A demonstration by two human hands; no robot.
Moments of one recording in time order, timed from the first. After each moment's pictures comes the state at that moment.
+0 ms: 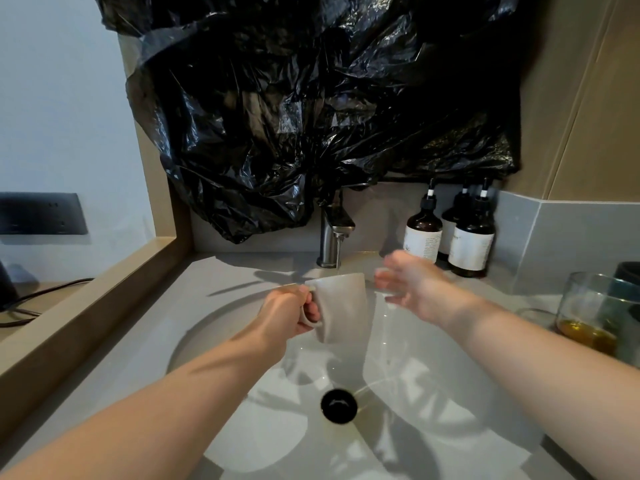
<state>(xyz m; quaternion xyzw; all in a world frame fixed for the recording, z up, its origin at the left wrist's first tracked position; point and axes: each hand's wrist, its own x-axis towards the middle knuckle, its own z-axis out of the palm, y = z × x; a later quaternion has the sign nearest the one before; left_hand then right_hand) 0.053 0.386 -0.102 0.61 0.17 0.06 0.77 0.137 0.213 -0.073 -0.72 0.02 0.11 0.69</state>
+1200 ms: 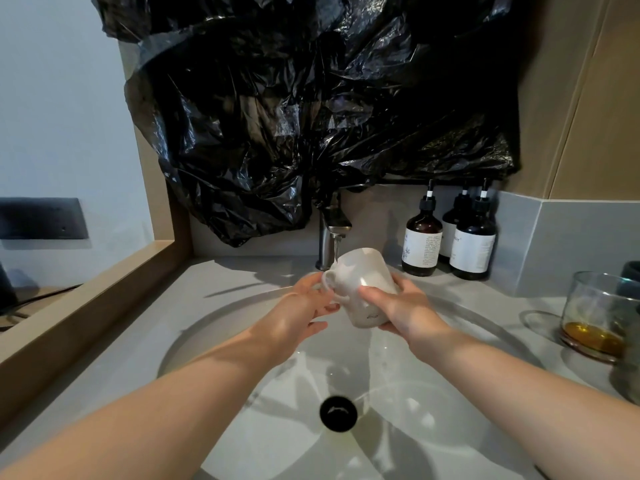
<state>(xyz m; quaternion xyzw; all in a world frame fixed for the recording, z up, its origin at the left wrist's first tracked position) 0.056 0.378 -0.107 0.71 0.03 0.01 0.71 0.120 0.218 -0.116 -0.74 -0.05 0.02 0.67</state>
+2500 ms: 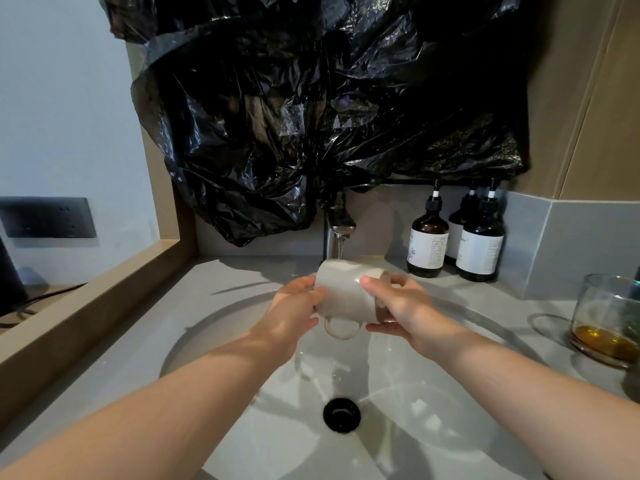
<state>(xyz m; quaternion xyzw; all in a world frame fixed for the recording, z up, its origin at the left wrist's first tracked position) 0.065 0.381 -0.115 0.68 0.11 0.08 0.72 0.117 0.222 -0.105 -0.71 -0.03 0.09 0.70</state>
